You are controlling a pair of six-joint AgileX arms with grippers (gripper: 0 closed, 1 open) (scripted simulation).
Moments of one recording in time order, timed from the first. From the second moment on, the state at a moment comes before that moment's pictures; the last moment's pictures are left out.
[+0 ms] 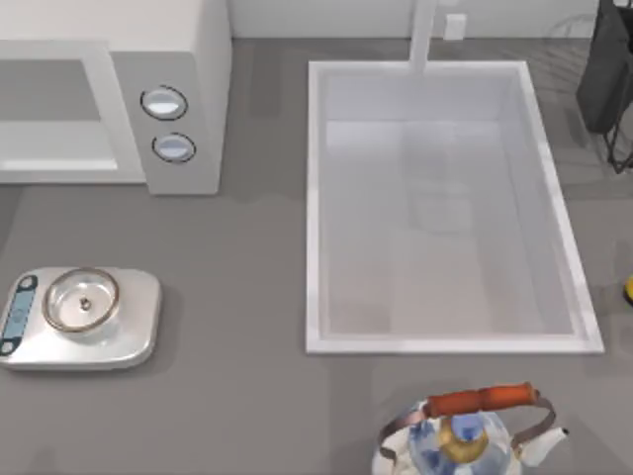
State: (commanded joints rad) left arm 1.05 1.86 1.19 -0.45 0.67 0.93; right arm 0.00 0.00 0.00 0.00 0.00 0.00
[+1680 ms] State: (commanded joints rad) left arm 0.81 1.49 0.68 -0.14 0.58 0.70; right arm 0.00 0.00 0.00 0.00 0.00 0.00
